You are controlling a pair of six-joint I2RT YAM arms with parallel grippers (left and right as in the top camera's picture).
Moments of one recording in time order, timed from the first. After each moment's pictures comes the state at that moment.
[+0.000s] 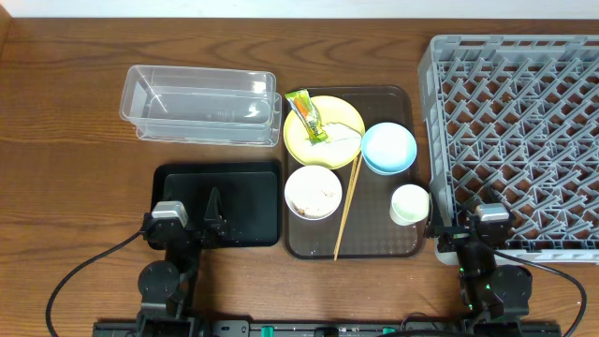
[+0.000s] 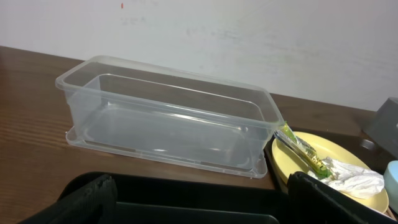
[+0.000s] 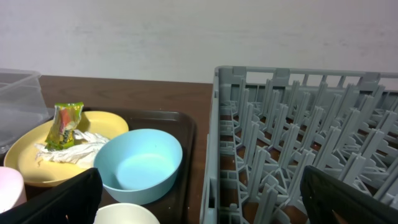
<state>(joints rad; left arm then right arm) -0.08 0.01 0.02 -0.12 -0.04 -0.22 0.06 0.01 0.01 -0.07 -0.05 0.01</state>
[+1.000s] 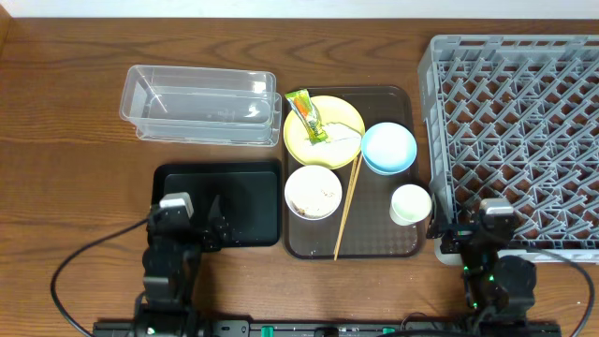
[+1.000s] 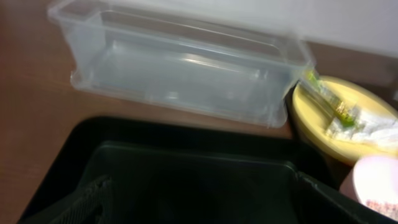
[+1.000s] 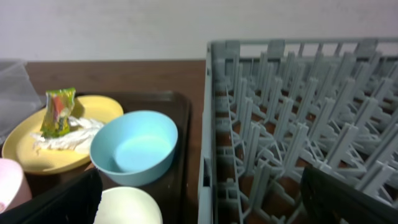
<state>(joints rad) -0.08 0.26 0.13 -0.26 -0.05 -0.22 0.06 0.13 0.13 -0.21 -0.01 0.06</state>
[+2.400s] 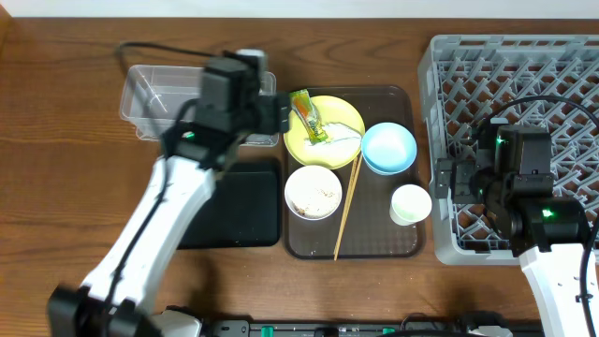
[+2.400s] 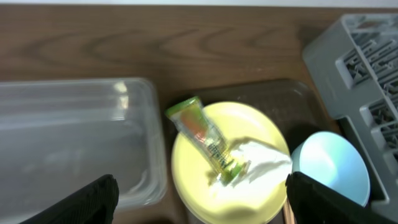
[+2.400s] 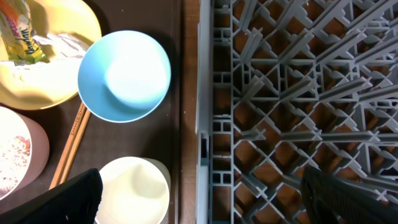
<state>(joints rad) -0.33 1.50 1.22 -0.41 0.10 -0.25 0.06 1.08 0.98 -0.85 -0.01 0.06</state>
